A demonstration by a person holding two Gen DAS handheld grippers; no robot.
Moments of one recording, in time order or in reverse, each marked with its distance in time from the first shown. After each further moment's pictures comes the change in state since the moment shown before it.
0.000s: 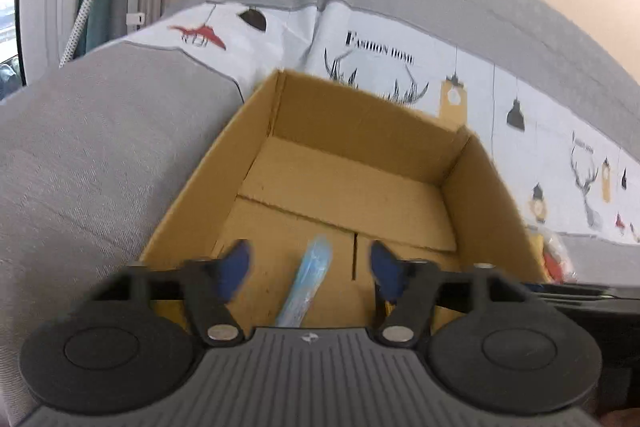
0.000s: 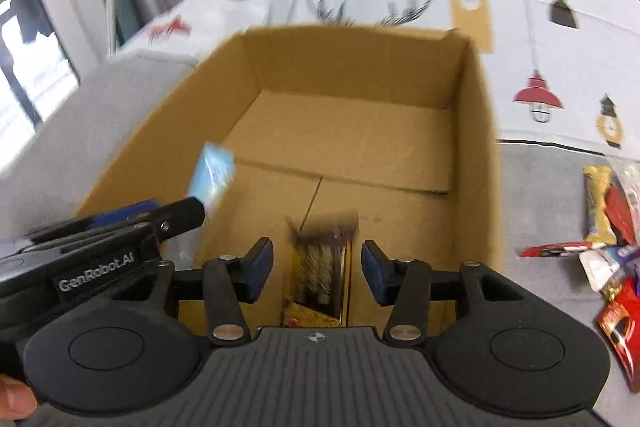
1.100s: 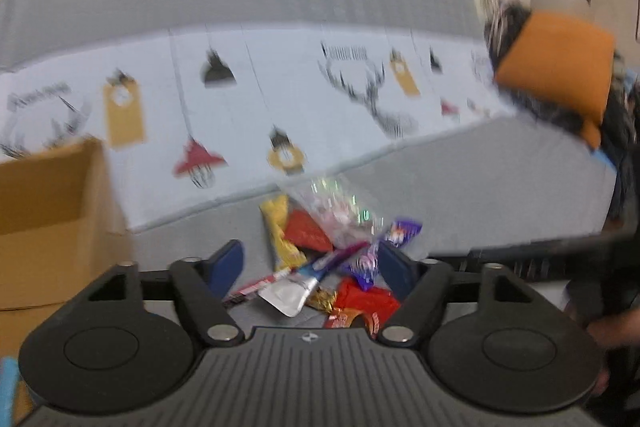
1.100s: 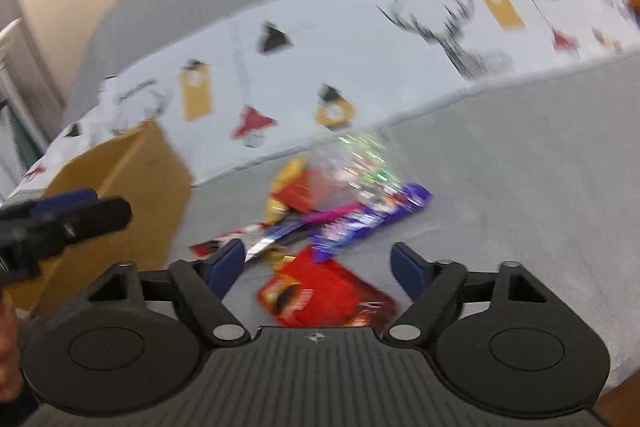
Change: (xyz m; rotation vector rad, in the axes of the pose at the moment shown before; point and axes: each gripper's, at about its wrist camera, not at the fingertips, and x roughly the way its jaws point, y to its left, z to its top) left arm 0.062 -0.293 -0.065 0.507 0.029 -0.415; right arm -0.111 -0.308 -0.088 0.343 -0.187 -0.169
